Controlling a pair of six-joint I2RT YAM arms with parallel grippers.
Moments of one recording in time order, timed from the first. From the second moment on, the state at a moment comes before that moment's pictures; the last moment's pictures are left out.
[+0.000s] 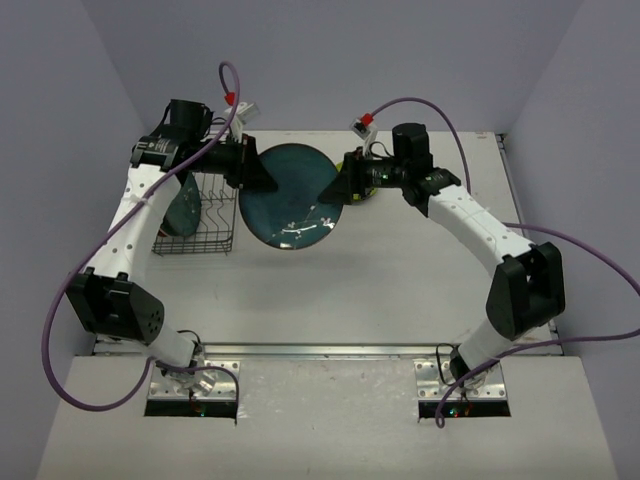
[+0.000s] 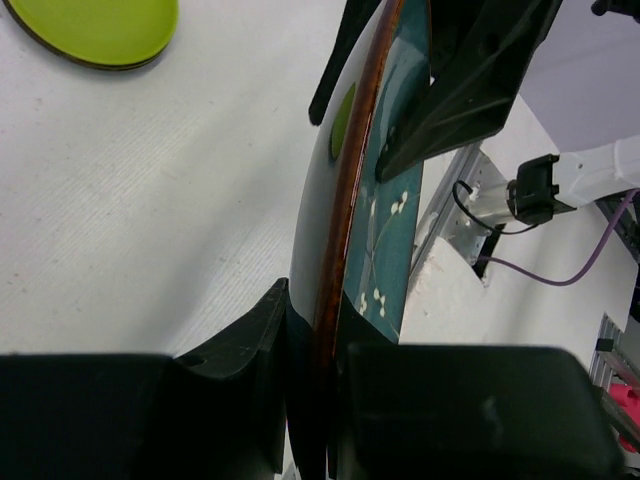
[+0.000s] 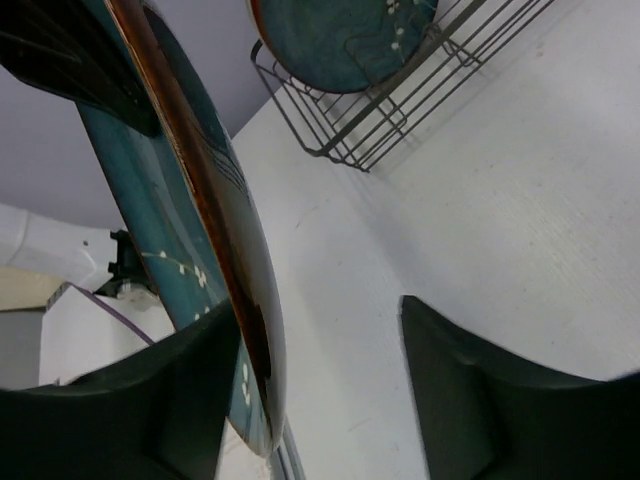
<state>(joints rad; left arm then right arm) -0.11 1.53 1.66 -0.93 0.93 0.08 0.39 1.63 1.31 -0.10 -0.85 0.30</state>
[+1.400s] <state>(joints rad) -0.06 1.51 1.66 -0.75 0.39 -0.12 -0.27 2.02 1.29 -0.18 -0.58 0.63</state>
